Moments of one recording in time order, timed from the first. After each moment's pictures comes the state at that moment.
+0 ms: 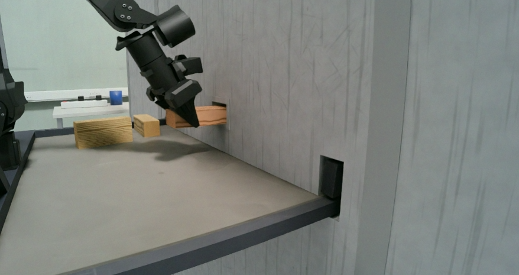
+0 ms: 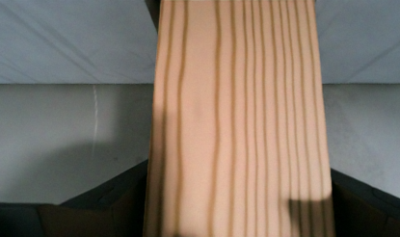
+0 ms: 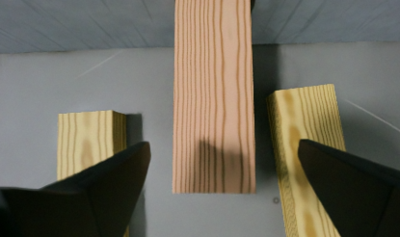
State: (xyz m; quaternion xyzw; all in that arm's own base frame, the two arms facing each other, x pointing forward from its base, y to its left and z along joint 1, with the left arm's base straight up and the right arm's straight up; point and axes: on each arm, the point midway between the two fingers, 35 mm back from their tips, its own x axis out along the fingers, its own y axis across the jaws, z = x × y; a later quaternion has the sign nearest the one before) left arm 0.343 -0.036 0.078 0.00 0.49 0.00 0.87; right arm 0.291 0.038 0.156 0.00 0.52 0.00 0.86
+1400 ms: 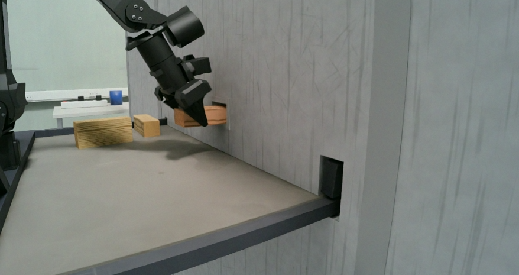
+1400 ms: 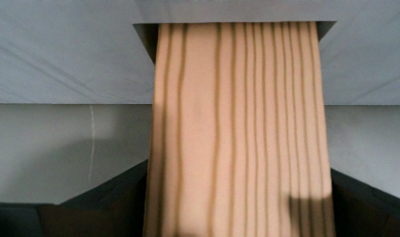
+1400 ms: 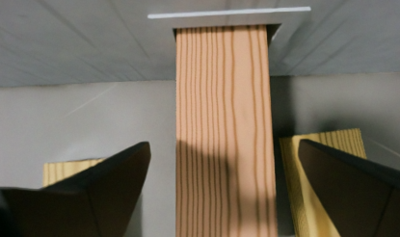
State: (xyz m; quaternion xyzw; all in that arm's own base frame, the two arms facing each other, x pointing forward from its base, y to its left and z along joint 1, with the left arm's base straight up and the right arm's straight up) left arm 0.361 -0.037 0.078 0.00 0.49 0.00 0.87; right arm 0.341 0.043 0.131 0.01 0.51 -0.01 0.86
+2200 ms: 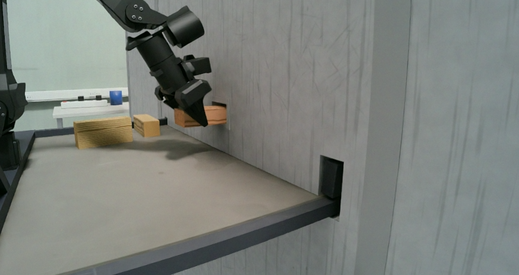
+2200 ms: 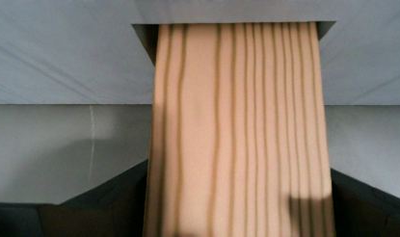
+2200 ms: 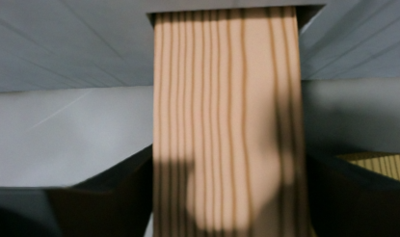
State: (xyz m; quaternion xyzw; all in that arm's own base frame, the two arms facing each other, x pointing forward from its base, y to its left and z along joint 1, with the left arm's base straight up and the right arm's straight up) left arm 0.361 -0.037 0.078 0.00 0.49 0.00 0.87; right arm 0.363 0.041 0.084 0.00 0.52 -0.01 0.86
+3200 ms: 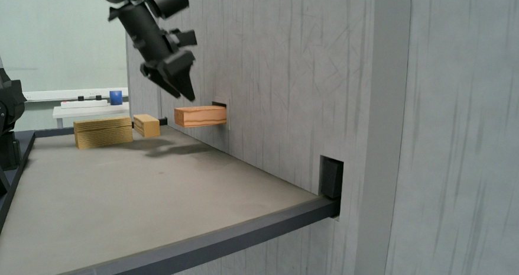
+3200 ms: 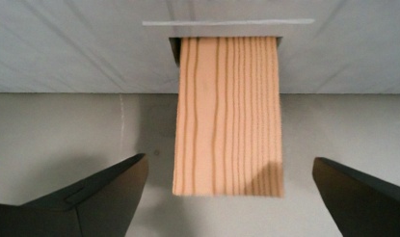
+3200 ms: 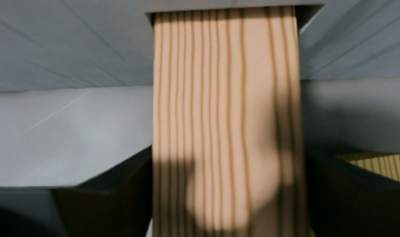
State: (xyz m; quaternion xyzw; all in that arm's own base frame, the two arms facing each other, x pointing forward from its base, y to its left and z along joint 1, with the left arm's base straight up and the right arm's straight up) left arm 0.330 -0.035 0.135 0.00 0.49 0.00 0.87; right arm 0.363 0.041 0.084 0.00 0.52 -0.01 0.86
